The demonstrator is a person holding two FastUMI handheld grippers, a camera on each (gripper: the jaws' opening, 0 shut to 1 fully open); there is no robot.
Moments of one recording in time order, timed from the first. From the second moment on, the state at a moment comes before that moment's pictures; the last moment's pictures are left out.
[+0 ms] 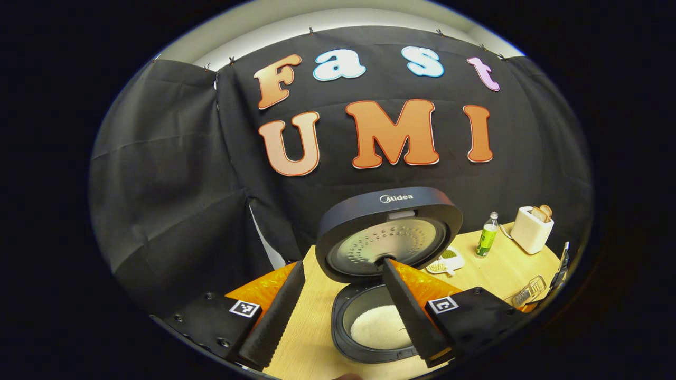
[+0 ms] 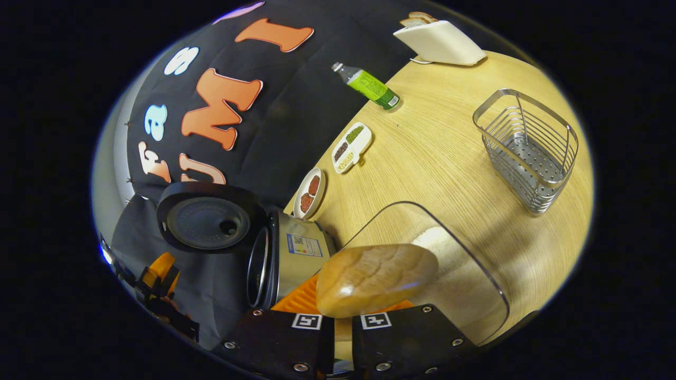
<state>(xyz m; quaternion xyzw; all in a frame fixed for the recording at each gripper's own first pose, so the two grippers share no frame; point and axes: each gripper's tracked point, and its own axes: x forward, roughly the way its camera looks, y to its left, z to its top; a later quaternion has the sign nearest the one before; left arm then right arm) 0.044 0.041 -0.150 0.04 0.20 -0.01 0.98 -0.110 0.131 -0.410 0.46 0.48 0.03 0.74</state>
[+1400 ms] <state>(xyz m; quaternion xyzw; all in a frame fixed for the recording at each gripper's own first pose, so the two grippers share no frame) -0.002 0.094 -0.113 0.04 0.13 0.13 0.98 0.022 0.181 -0.268 0.71 0.40 0.14 0.57</state>
